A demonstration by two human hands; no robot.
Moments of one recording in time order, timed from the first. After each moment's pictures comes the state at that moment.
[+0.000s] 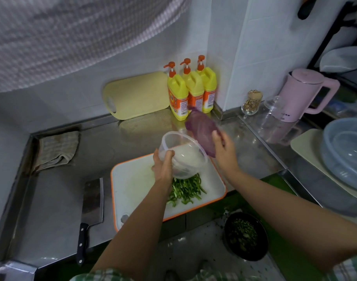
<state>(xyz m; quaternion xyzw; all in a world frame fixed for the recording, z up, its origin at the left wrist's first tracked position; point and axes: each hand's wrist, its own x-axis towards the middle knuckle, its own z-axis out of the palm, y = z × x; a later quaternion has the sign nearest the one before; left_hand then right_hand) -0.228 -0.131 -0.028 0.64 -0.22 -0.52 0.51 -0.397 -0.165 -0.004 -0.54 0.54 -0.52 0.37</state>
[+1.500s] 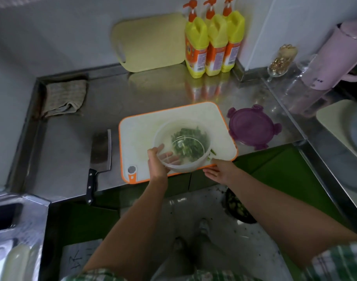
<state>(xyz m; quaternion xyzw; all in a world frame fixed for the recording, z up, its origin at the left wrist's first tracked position) -0.206 -0.030 -0.083 0.60 -0.04 -0.55 0.58 -0.380 -0.082 -0.111 -0.08 0.65 -0.26 0.71</state>
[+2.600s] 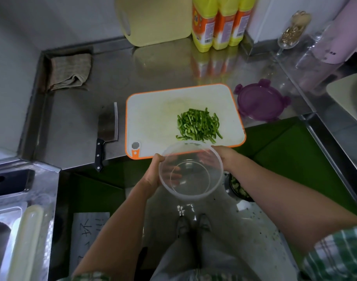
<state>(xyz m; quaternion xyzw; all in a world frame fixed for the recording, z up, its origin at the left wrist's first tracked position) -0.175 0.074 -0.115 0.60 -0.16 -0.70 0.36 -0.371 -0.027 -0.123 -0.11 0.58 -0.20 0.78</state>
